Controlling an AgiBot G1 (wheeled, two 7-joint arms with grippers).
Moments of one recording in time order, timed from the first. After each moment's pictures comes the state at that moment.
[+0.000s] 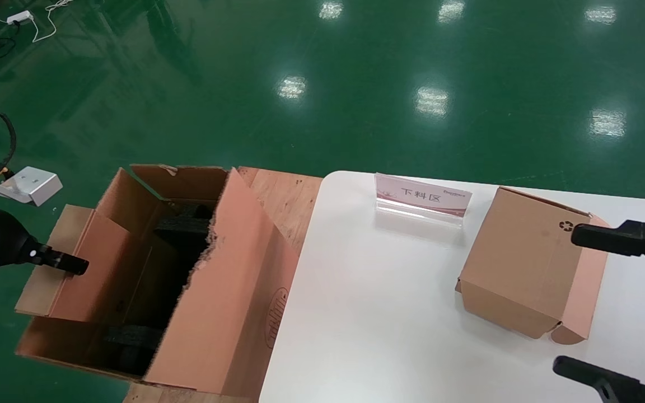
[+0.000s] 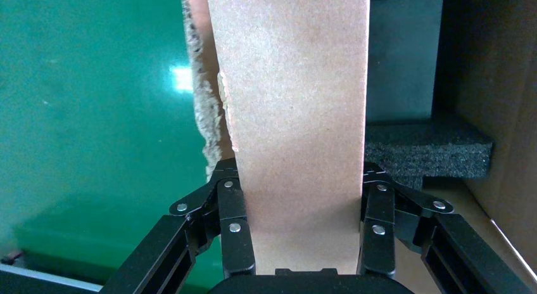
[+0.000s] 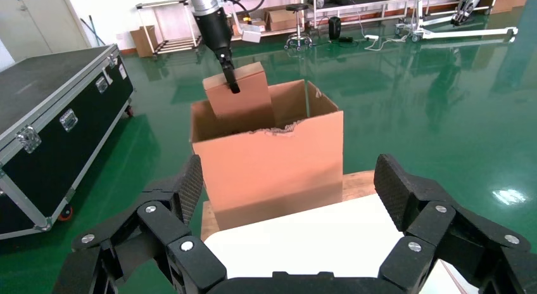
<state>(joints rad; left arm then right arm) -2.12 0.25 1.57 -1.27 1.80 1.37 -1.50 1.07 -0.61 -0.28 1.28 -0.73 -1.50 0.19</state>
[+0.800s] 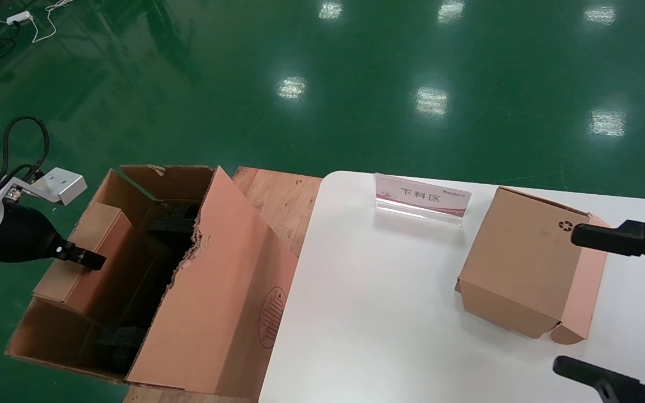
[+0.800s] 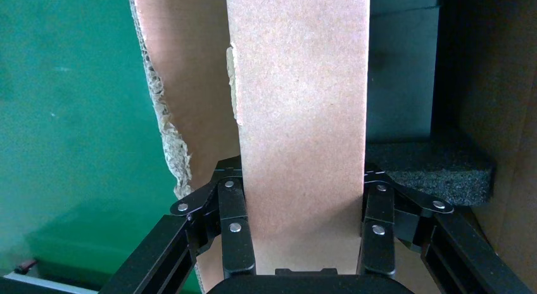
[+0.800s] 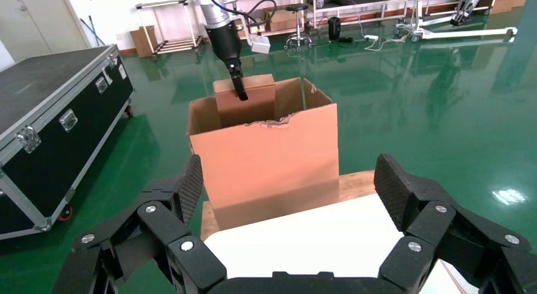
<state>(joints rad) -2.05 0.31 1.58 -1.19 1.80 1.27 -1.49 1.07 -0.61 -0.28 1.28 -0.73 -1.50 0.19</state>
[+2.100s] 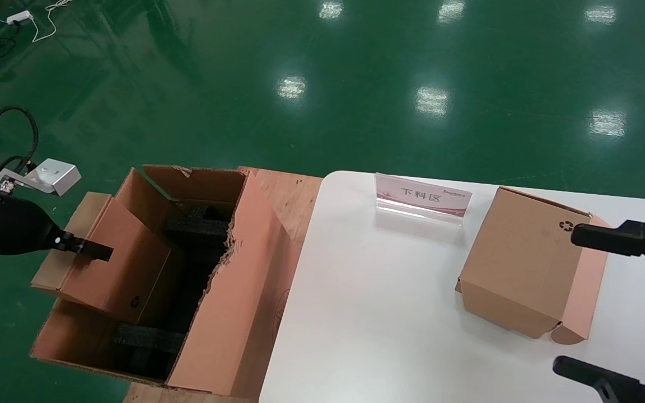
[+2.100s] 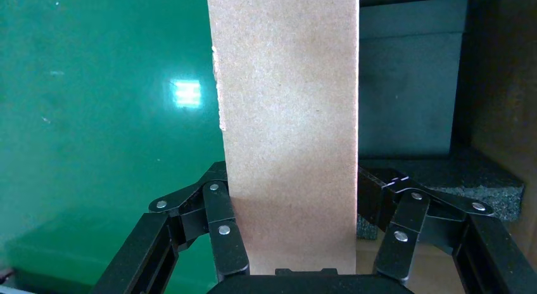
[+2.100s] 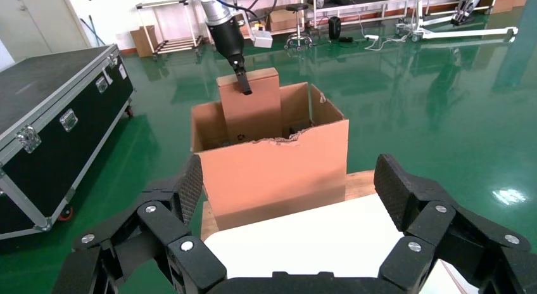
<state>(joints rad) -2.05 0.31 1.56 -1.17 1.79 1.23 -1.49 1.07 -0.61 -0.28 1.28 -0.73 -1.50 0.19</state>
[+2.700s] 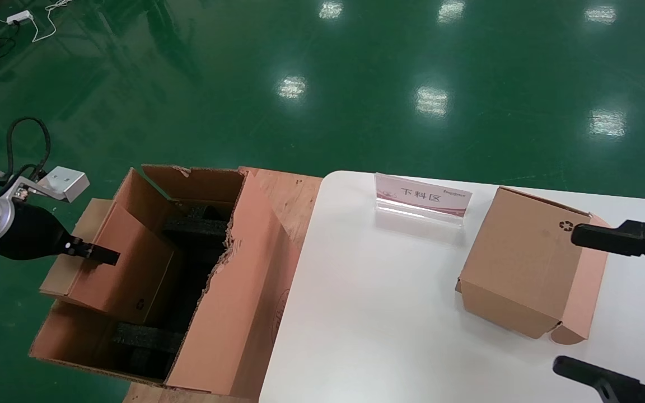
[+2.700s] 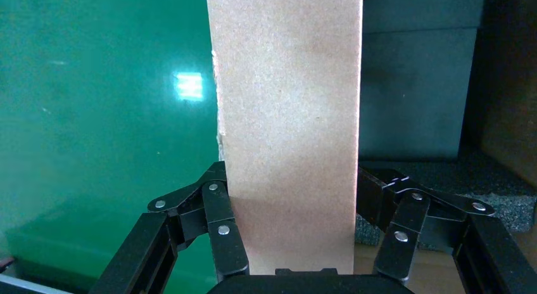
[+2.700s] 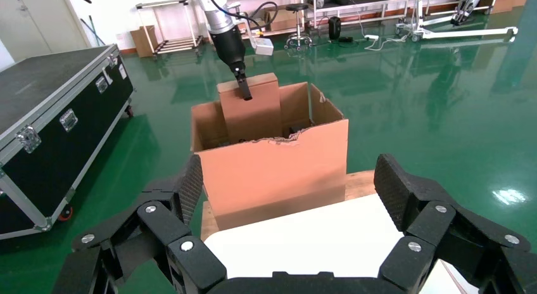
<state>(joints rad) -2.00 0.33 1.58 -1.15 1.81 1.19 -1.54 1.07 -0.61 -0.28 1.28 -0.73 -1.50 0.19</state>
